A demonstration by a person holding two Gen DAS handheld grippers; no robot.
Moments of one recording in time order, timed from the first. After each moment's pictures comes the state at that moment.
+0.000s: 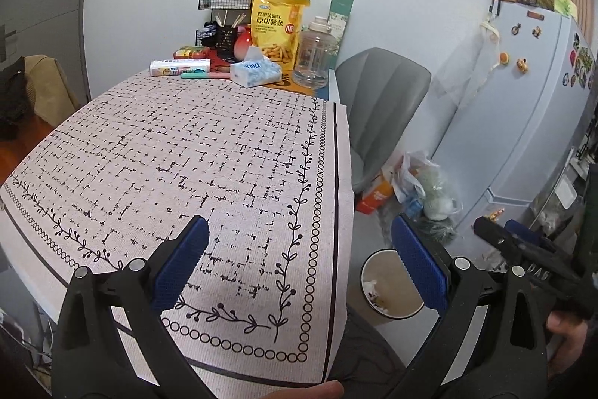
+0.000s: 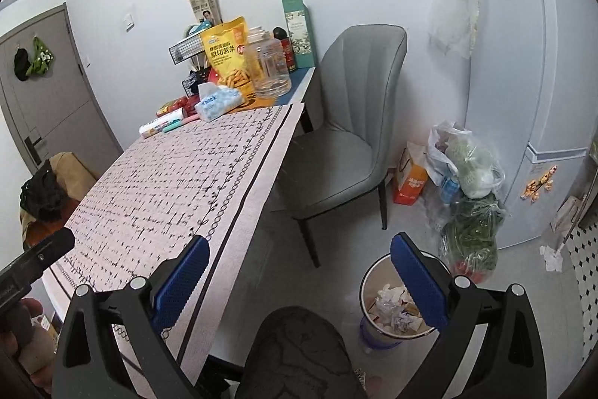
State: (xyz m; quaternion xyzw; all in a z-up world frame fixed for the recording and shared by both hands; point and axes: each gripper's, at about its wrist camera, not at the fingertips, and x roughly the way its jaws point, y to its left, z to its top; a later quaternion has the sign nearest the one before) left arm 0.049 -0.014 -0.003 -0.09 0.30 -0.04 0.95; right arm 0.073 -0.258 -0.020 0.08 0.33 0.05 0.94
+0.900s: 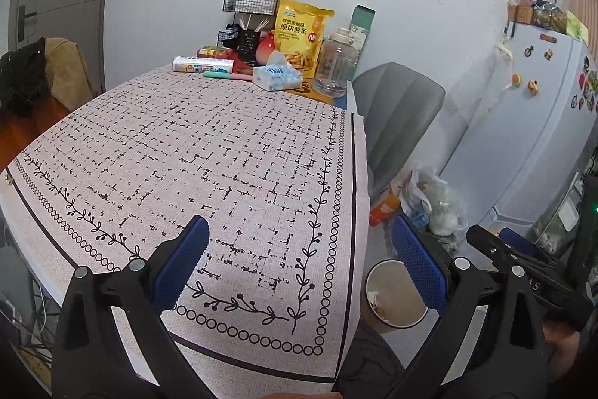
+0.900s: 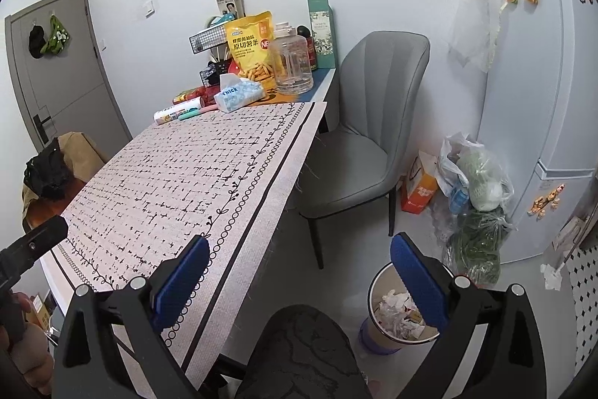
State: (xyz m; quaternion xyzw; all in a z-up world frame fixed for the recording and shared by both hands) left arm 0.034 0.007 -0.009 -0.12 0.29 -0.01 0.95; right arm 0.074 -0.228 -0.025 0.06 0.33 0.07 0.94
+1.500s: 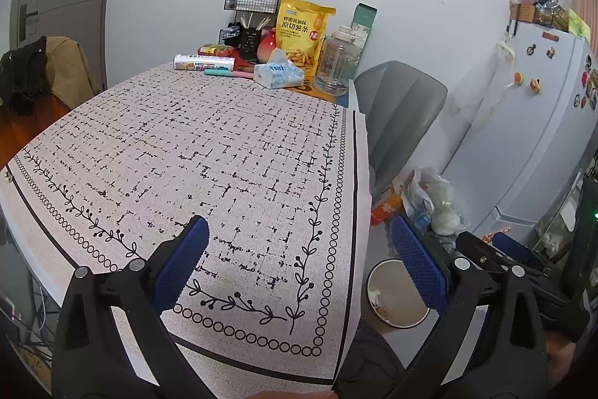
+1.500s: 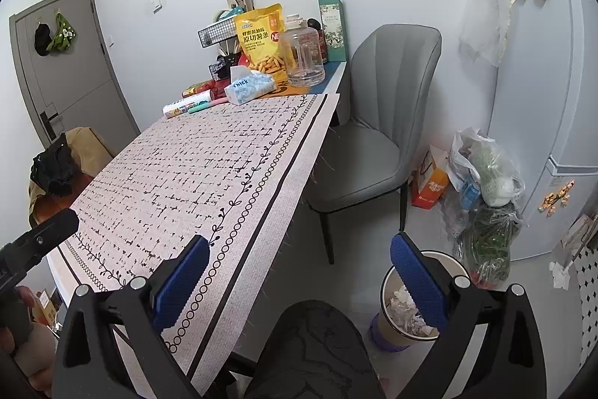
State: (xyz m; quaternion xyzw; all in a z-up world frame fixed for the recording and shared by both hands) left arm 0.036 0.003 -0.013 -0.12 0.29 -0.01 0.95; right arm 0.075 -0.217 -0.034 0.06 0.33 0.09 0.94
